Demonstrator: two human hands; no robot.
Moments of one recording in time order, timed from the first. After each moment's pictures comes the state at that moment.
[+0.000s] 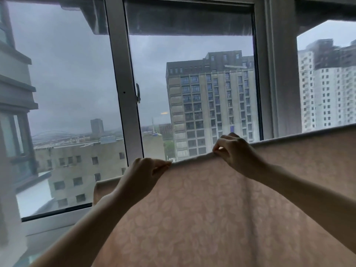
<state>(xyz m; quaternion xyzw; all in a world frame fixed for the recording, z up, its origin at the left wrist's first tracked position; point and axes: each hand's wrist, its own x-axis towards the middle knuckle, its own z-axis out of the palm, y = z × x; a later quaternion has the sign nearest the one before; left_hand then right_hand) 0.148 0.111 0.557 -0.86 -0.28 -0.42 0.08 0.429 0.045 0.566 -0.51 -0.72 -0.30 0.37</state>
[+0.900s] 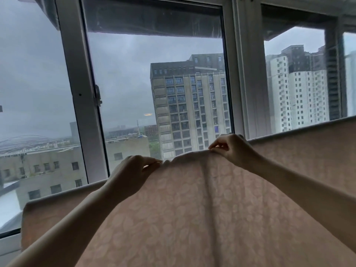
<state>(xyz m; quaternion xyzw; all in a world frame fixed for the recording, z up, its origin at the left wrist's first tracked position) 0.252 0.124 0.574 -0.89 -0.29 -0.36 0.05 0.546 0.033 0.573 -0.55 -0.69 -0.21 0.42</state>
